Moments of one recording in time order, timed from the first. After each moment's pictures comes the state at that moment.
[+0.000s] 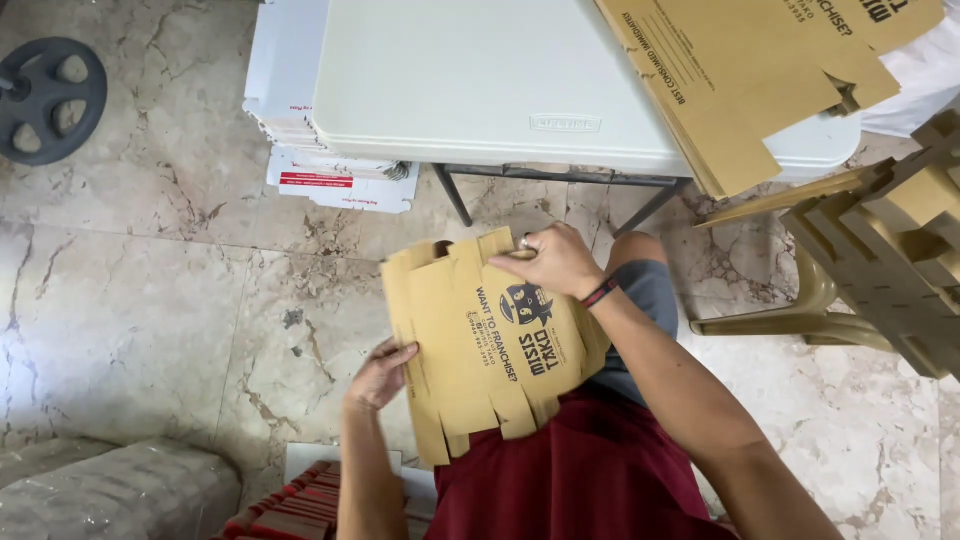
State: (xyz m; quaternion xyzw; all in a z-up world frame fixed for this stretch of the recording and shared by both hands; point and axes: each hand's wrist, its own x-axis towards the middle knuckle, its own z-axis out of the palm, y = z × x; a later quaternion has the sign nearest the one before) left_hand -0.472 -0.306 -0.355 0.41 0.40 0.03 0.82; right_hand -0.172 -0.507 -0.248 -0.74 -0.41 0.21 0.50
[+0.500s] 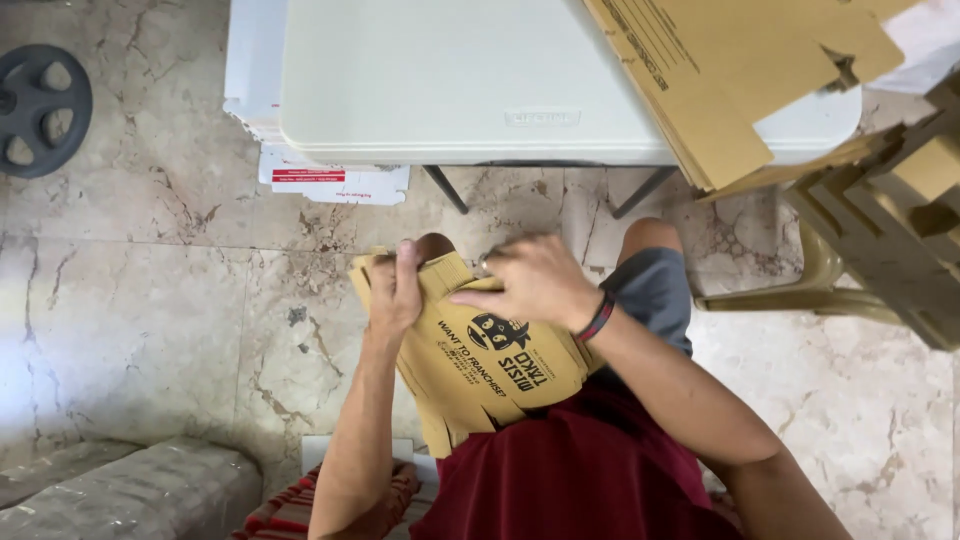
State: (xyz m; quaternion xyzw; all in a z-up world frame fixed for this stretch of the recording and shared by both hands) left_hand -0.330 -0.315 -0.260 0.84 0.18 0.18 0.48; right_hand -0.193 -0.512 -0.166 -0.75 -0.56 0.11 0.33
